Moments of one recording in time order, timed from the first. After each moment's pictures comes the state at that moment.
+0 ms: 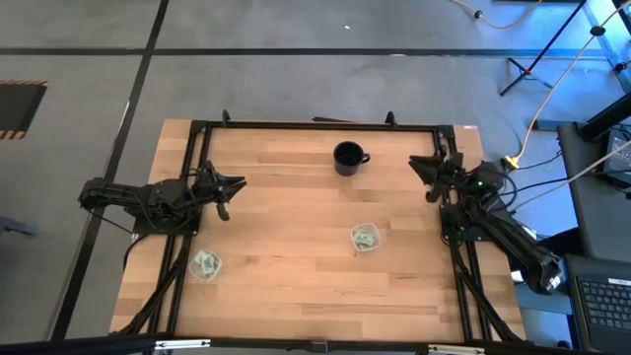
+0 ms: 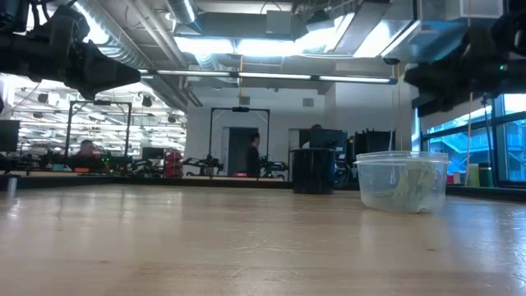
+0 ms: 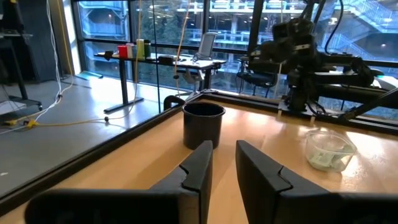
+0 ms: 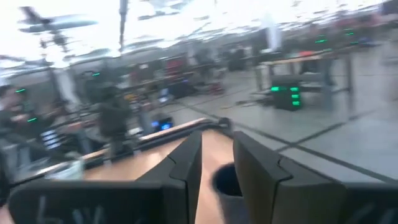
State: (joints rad) left arm -0.12 0.00 0.04 -0.04 -0.56 -0.09; right arm -0.89 0.01 0.03 0.18 -0.53 0.31
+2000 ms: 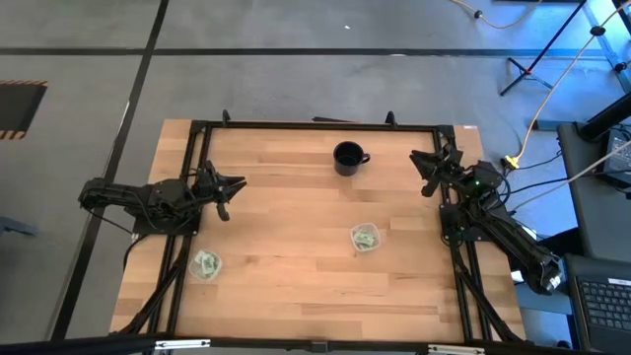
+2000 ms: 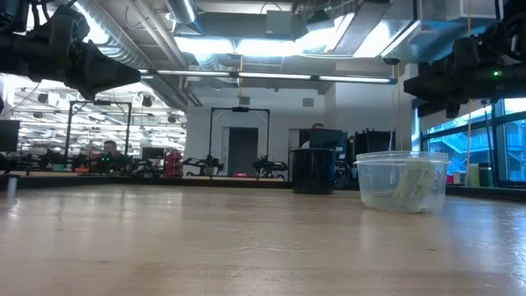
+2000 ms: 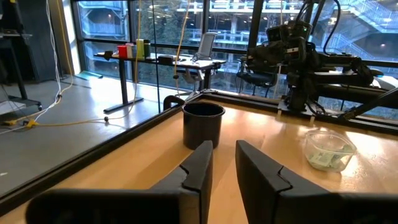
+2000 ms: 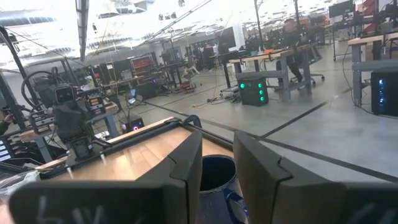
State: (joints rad) left arm -0.12 0.00 0.04 -0.04 -0.56 -0.09; right arm -0.89 0.01 0.01 0.14 -0.36 0.28
